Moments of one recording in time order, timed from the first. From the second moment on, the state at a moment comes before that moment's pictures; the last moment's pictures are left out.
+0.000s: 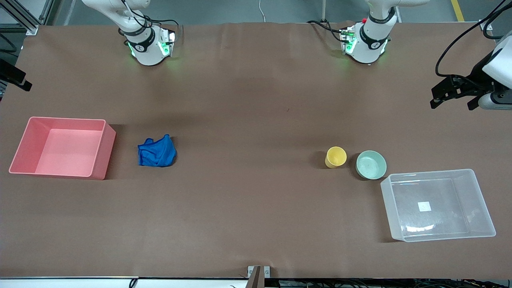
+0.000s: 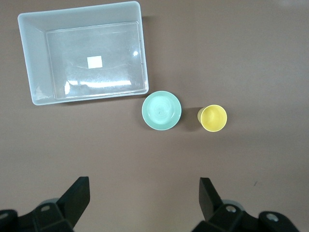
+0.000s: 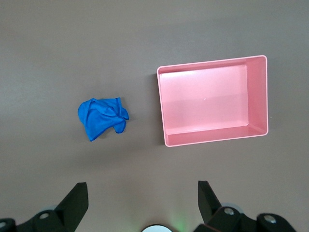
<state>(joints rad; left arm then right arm) -0.06 -0.04 -0.02 -1.59 -0.02 1.61 -0.03 -0.04 -0.05 -0.07 -1.47 -0.02 1.39 0.05</state>
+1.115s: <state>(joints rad) 0.02 0.04 -0.02 -1.75 -0.02 1.81 0.04 -0.04 0.10 0.03 -1.71 -0.02 1.72 0.01</state>
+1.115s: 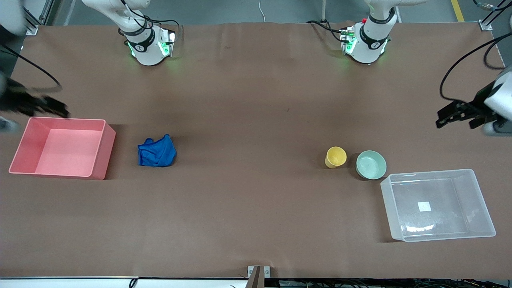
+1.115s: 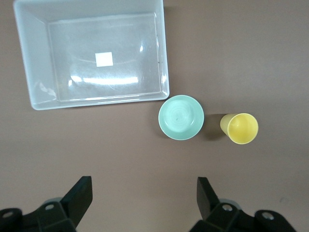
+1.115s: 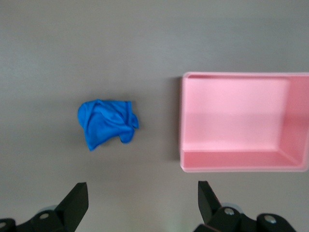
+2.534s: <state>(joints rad) -0.01 0.43 -0.04 -2.16 -0.08 2.63 -0.09 0.03 0.43 0.09 -2.24 -0.02 2.69 0.08</state>
